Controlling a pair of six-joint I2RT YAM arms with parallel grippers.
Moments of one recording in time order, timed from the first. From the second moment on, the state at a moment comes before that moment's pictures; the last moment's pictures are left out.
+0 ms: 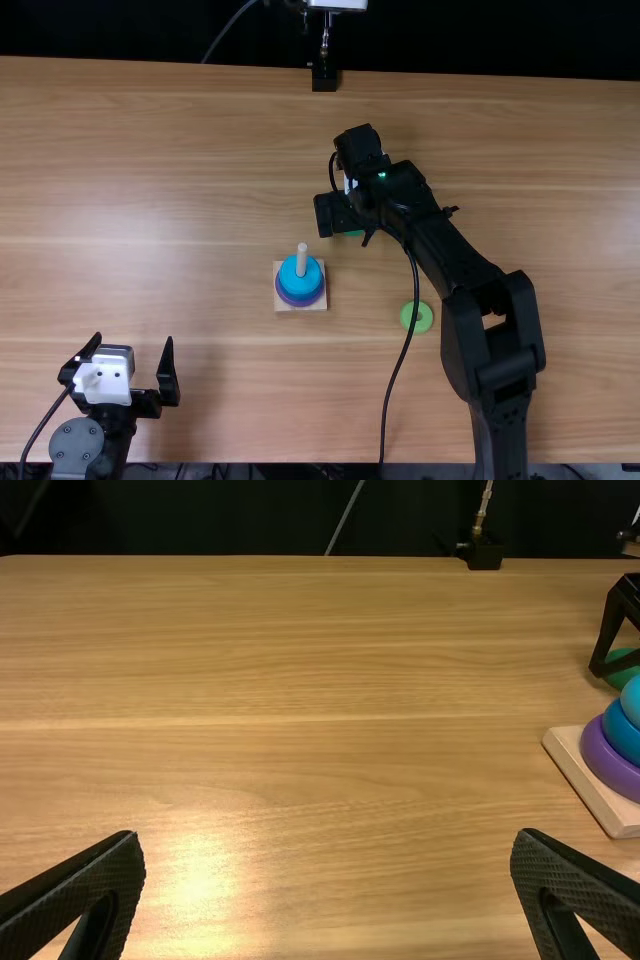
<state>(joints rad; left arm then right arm) -0.06 0.01 0.10 -0.38 0.01 -0.05 0.38 2.29 1.82 -0.78 0.01 0.17</state>
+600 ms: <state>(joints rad) -0.06 0.01 0.11 -0.38 0.01 -0.05 0.38 2.31 1.82 -0.78 0.02 0.17</state>
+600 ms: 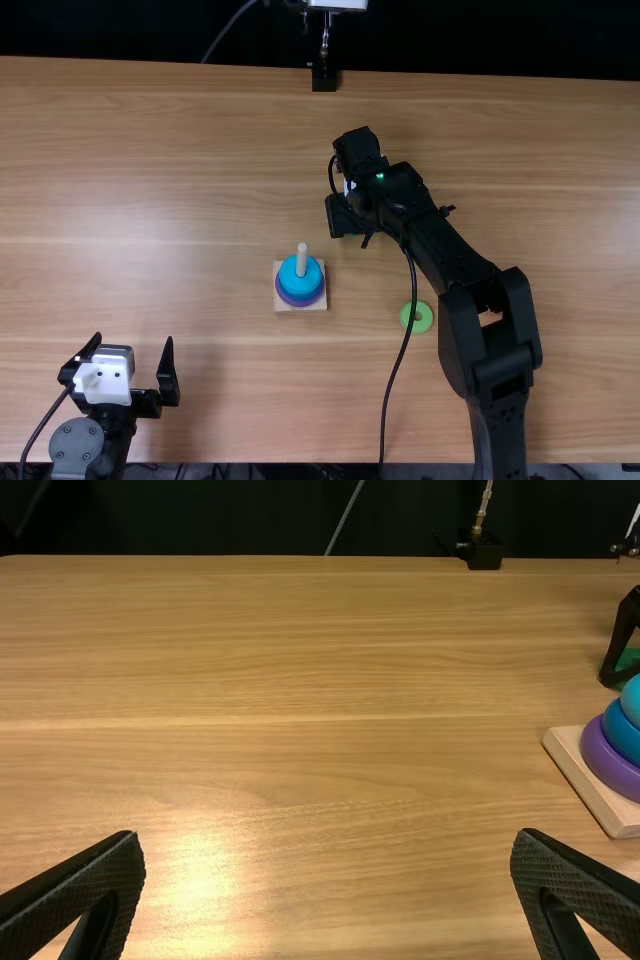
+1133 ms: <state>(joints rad) -0.06 0.01 0.11 -0.38 0.01 -0.05 0.39 2.26 1.91 -1.08 0.01 0.12</state>
